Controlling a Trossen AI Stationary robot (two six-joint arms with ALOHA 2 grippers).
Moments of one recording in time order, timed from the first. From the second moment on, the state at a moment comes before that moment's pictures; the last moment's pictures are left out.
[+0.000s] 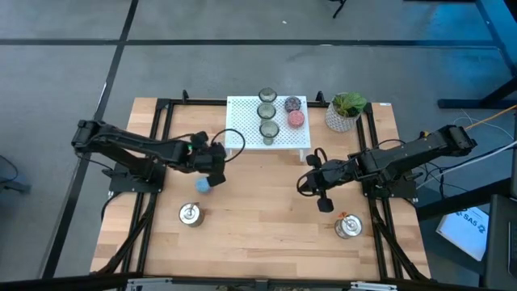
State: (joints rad) left arm -0.12 1.30 0.97 -0.84 -0.55 -0.43; right arm 0.28 1.14 0.75 -0.31 0.03 0.09
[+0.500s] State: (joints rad) left arm -0.23 1.27 0.97 -1.06 -0.21 -0.73; right arm 0.27 1.14 0.75 -0.30 0.03 0.09
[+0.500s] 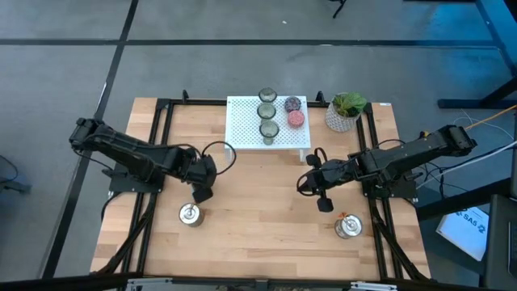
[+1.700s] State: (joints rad) left arm -0.15 1.57 0.97 -0.99 -0.05 -0.73; right arm 0.27 1.14 0.75 -0.30 0.03 0.09
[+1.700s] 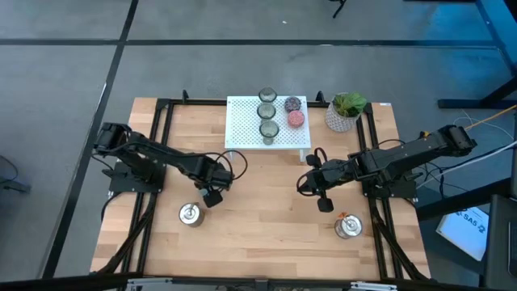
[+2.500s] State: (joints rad) left arm -0.17 1.71 0.97 -0.95 -0.02 -0.59; right arm 0.28 1.14 0.75 -0.30 0.02 0.09
